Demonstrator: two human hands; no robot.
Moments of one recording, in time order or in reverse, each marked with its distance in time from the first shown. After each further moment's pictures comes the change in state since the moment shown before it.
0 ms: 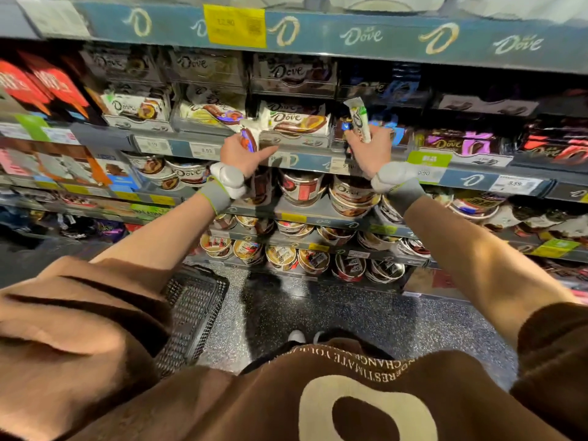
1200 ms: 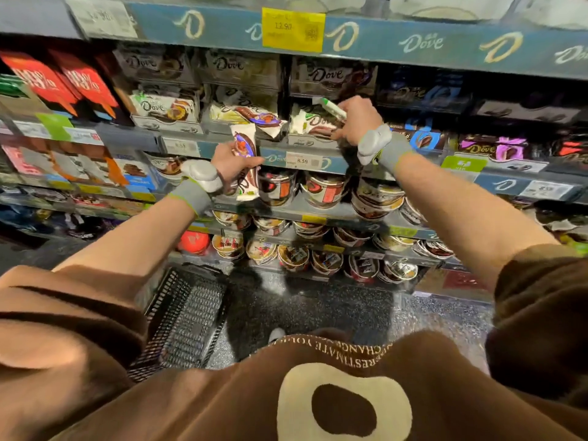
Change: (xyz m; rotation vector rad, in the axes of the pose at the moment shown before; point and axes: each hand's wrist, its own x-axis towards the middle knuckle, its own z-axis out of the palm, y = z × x) left_hand 0.026 -0.053 -0.076 -0.301 -0.247 -0.137; right_hand 0.021 -0.084 0.066 -0.747 -0.233 -0.166
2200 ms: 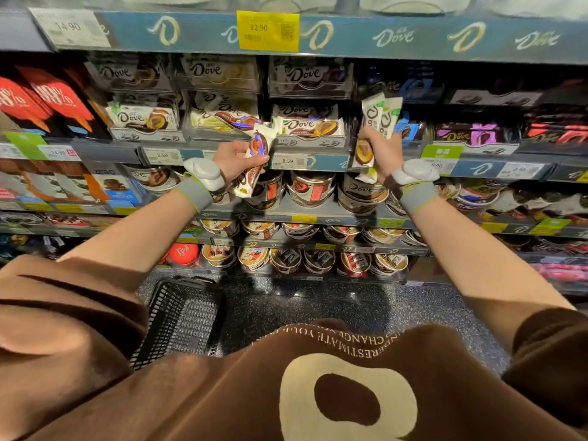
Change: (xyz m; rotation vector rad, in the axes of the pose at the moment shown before) left_hand 0.008 0.009 0.024 0.117 -0.076 0.050; right_hand -0.066 0.057 0.012 1.271 0.253 0.412
